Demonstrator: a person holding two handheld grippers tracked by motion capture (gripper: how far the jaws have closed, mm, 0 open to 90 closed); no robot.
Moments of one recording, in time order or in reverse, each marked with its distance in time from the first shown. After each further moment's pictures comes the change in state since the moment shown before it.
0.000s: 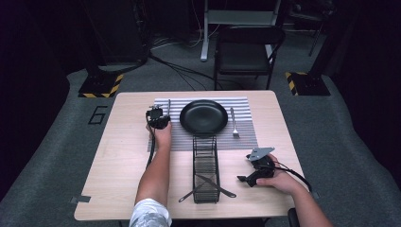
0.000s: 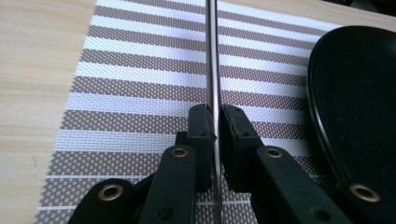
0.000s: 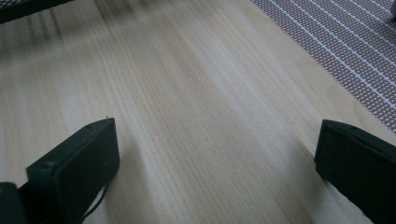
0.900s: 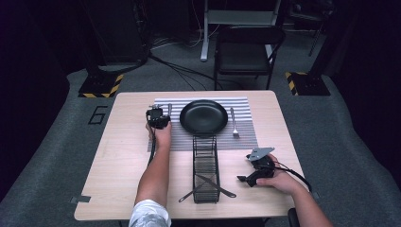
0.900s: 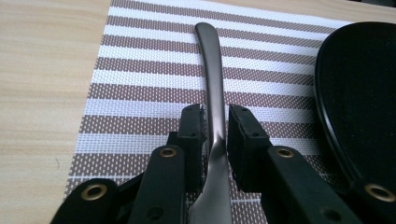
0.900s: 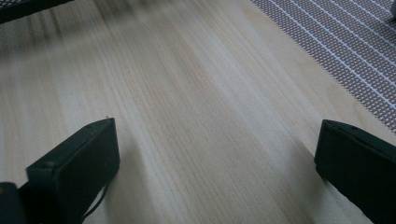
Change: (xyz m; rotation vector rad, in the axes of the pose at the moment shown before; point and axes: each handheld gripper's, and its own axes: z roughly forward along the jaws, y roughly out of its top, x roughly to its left) left arm 0.001 0.003 -0.007 -0.012 0.037 0.042; right arm 0.000 0.000 0.000 0.000 0.000 0.000
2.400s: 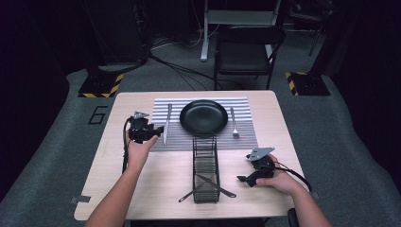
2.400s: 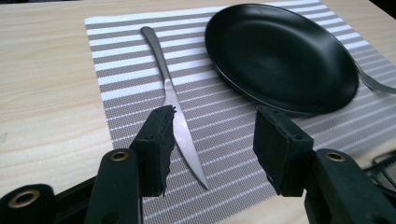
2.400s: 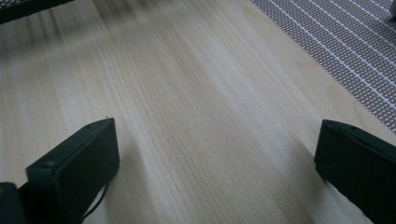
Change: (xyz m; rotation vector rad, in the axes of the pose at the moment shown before) left arm 0.019 -0.010 -0.142 0.025 -0.245 0.232; right arm 0.000 0.000 0.000 0.000 -0.002 0.002
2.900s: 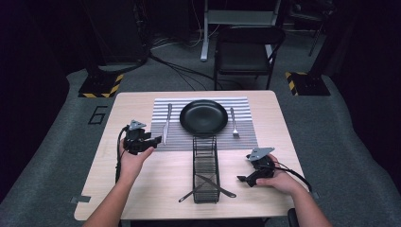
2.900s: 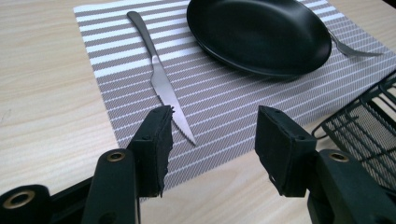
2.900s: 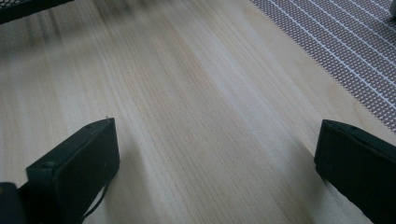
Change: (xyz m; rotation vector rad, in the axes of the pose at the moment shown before) left arm -0.007 -0.026 -0.030 0.008 -0.027 0.058; right arm 0.000 0.000 0.000 0.000 -0.001 0.001
